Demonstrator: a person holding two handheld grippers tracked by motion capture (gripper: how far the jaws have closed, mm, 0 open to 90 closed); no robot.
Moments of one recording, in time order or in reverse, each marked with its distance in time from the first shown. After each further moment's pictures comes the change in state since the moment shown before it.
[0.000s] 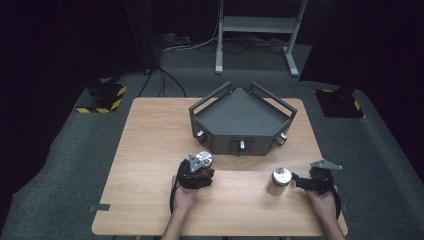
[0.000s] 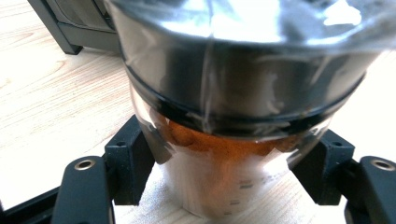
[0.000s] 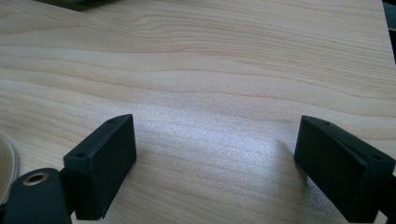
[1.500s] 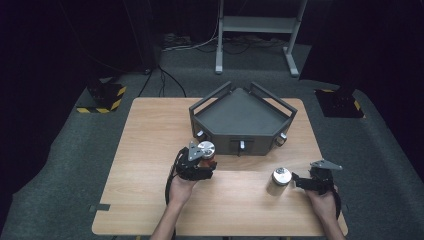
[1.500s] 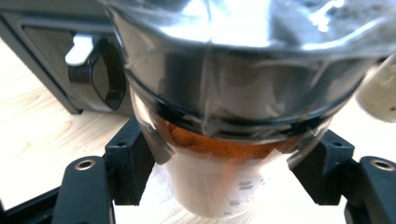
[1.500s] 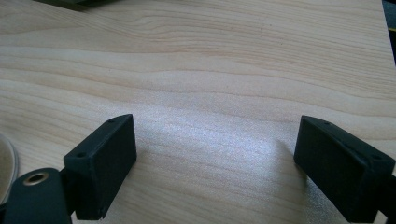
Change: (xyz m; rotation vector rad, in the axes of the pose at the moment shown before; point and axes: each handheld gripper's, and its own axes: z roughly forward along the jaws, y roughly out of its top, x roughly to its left) left arm 0.016 0.062 -0.040 -0.010 -0.108 0.053; right arm 0.000 0.000 0.000 0.000 -0.001 0.000
